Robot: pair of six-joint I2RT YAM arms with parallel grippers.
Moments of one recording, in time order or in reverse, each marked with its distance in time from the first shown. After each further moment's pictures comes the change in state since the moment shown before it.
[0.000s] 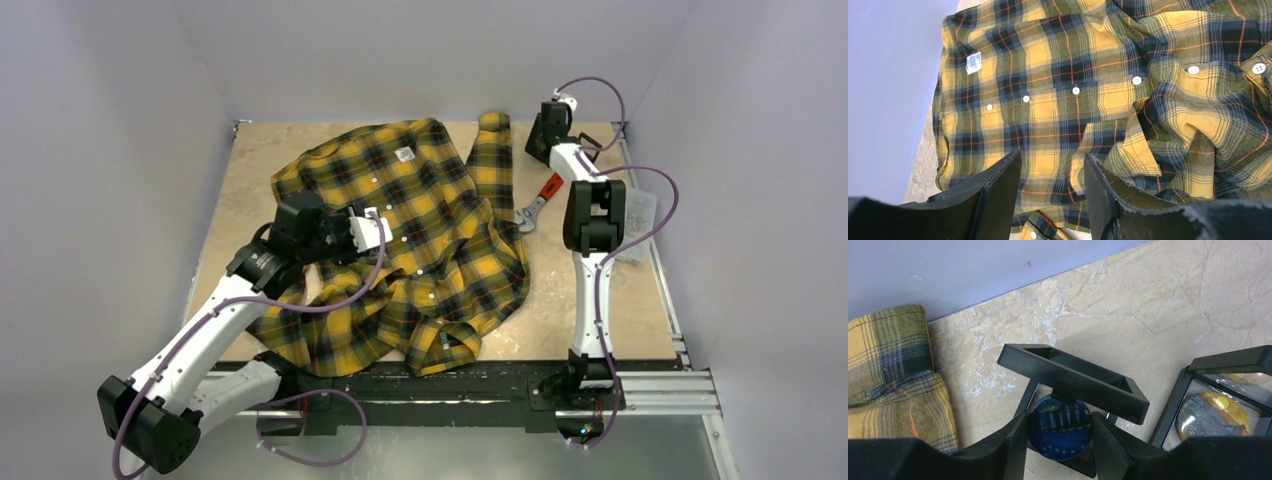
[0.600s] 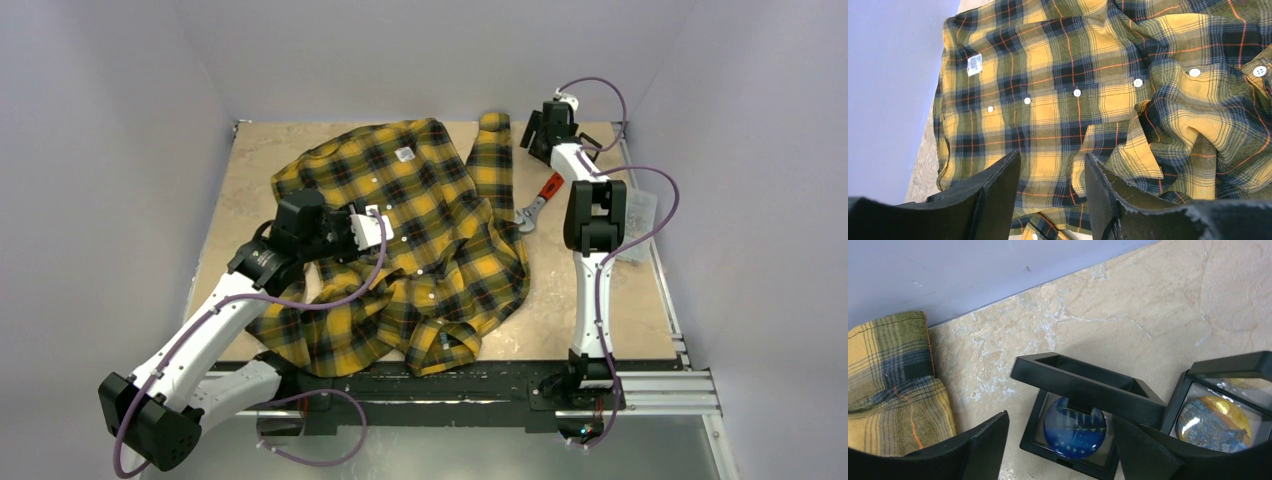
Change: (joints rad) left arm 0.000 0.020 0.018 0.000 0.003 -0.001; right arm -0.006 0.010 0.014 0.008 -0.007 0.013
